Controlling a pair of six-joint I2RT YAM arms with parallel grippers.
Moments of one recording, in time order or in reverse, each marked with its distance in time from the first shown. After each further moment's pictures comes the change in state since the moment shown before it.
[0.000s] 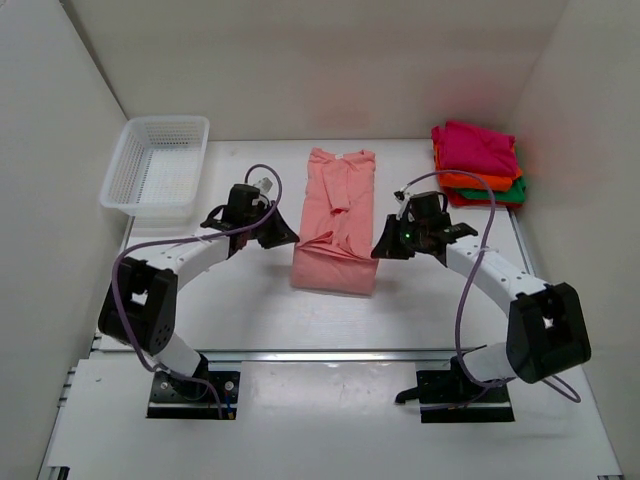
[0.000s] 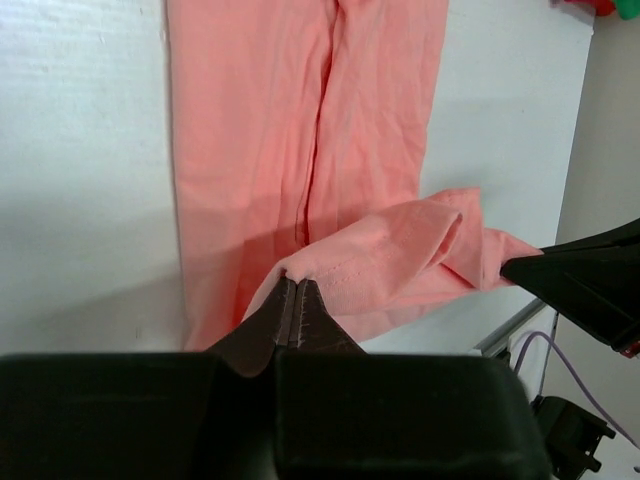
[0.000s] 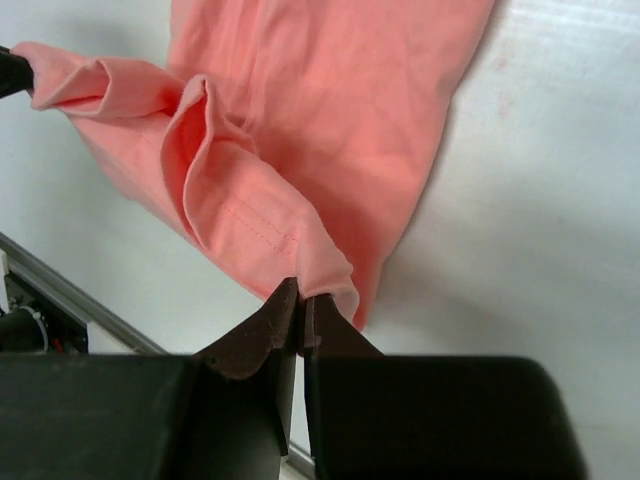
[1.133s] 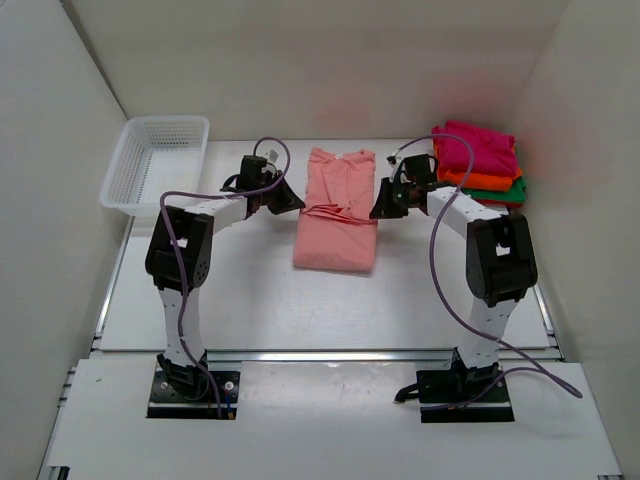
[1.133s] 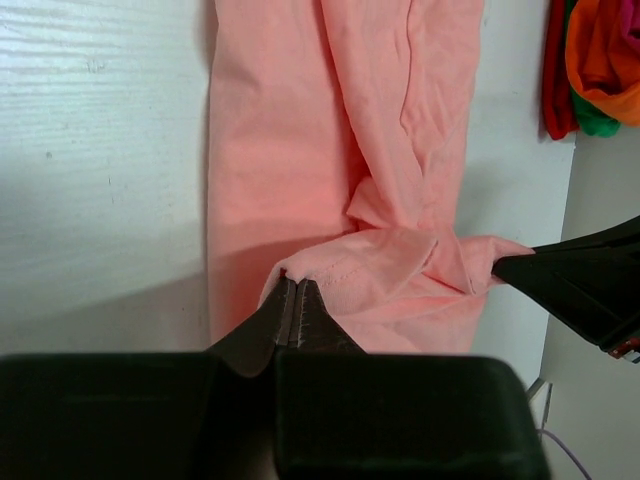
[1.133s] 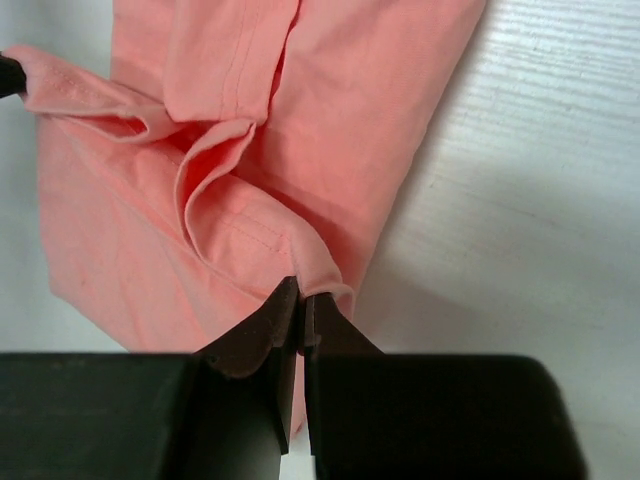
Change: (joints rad) left arm 0.089 0.487 0.430 0.103 0.063 0.016; right arm -0.119 0.518 0.446 0.050 -0.040 -0.174
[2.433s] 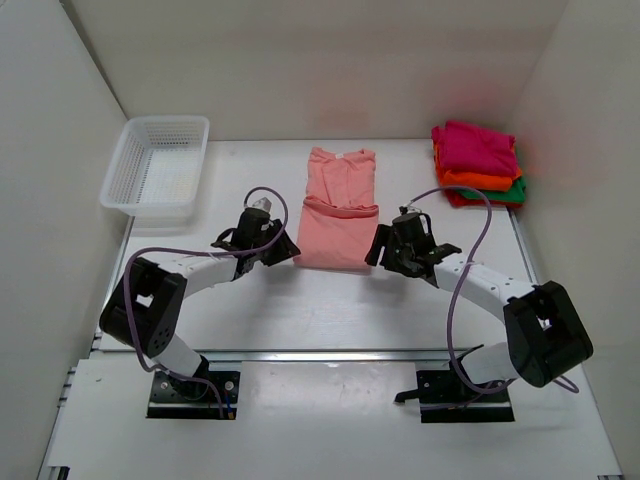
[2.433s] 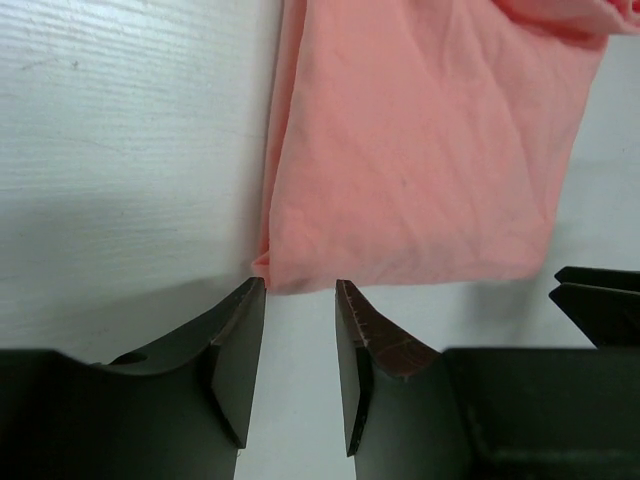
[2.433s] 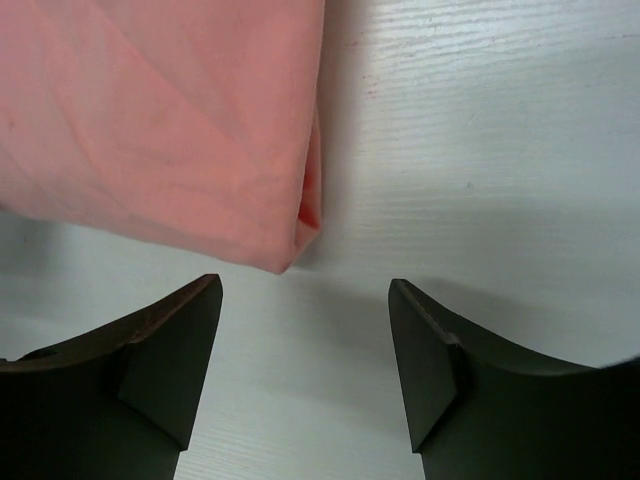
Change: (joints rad) left arm -0.167 -0.474 -0.605 0.070 -0.281 -0.073; right arm 0.253 -0.513 -0.596 0.109 0.455 0.371
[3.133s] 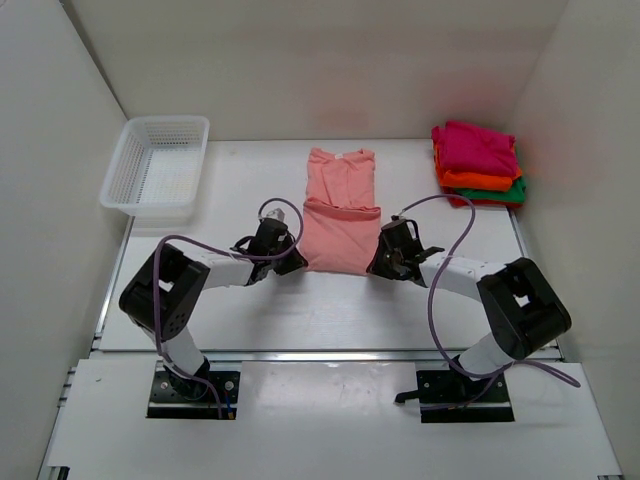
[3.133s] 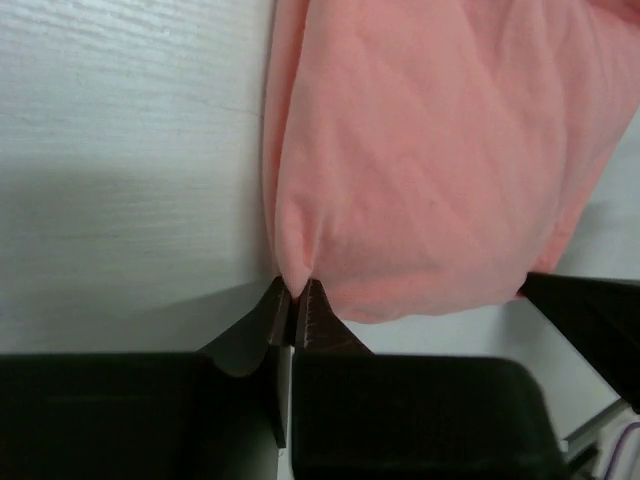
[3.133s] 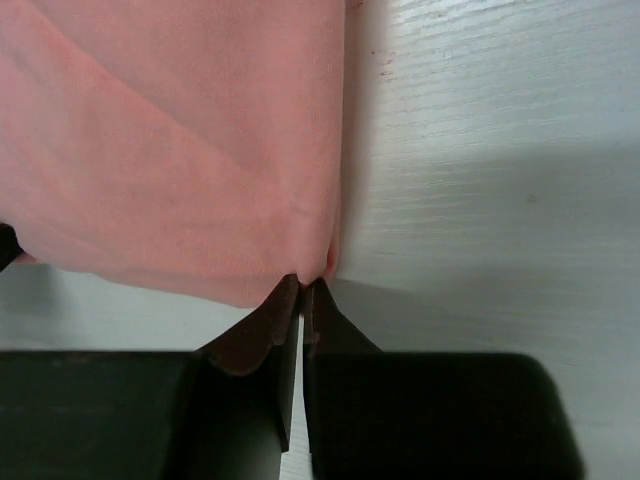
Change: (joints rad) left arm -0.102 0.130 -0.011 0.122 -0.088 -0.092; right arm 0.034 0.163 -0.029 0.149 -0.013 0.114
